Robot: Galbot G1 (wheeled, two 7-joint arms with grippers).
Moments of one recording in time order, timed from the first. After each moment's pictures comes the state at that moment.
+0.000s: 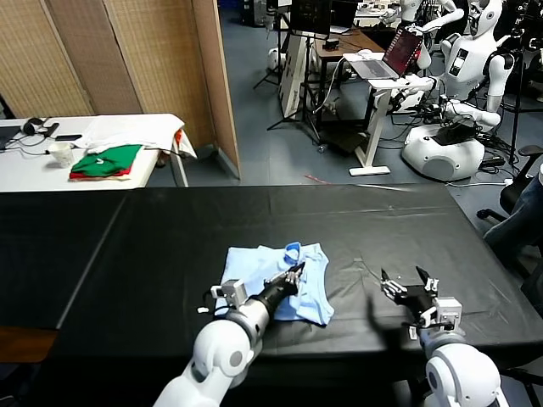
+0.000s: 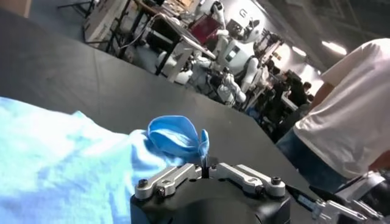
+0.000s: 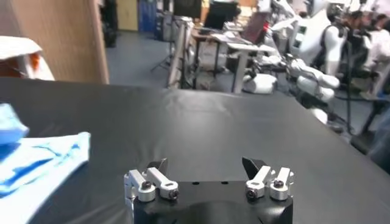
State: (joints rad) left arm 1.14 -1.40 -0.08 -1.89 -0.79 0.43 -0.19; right arm -1.42 1.20 0.59 2.09 0.33 -0.49 0.05
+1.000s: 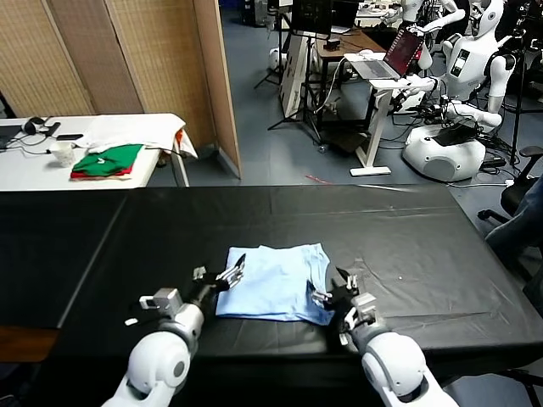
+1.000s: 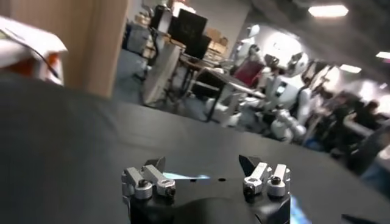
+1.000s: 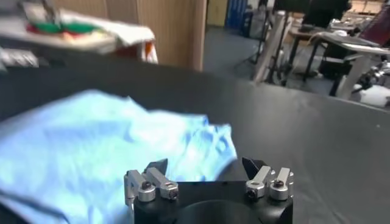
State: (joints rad) left arm 1.32 -1.28 -0.36 -1.99 -0.56 0.35 -0.13; right arm -1.27 1.20 0.27 1.98 0.17 -0.56 0.06
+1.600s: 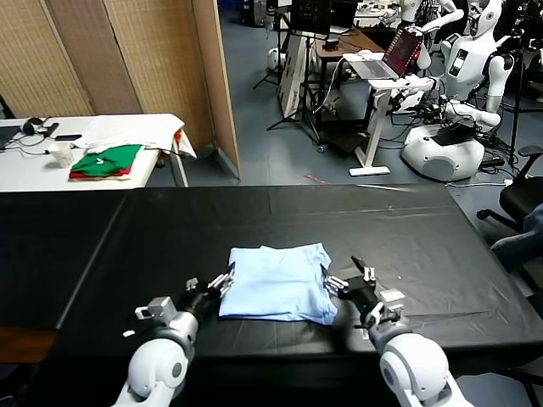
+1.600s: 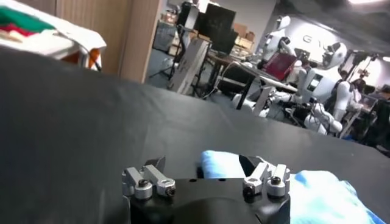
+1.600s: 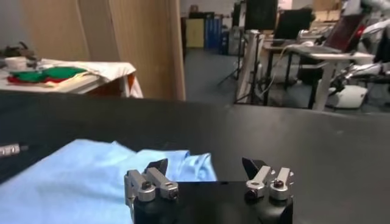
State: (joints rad) left arm 1.32 -1.35 -0.40 -1.88 -0.62 0.32 -0.10; right arm -1.31 1.20 0.39 2.09 0.35 -0.49 0.07
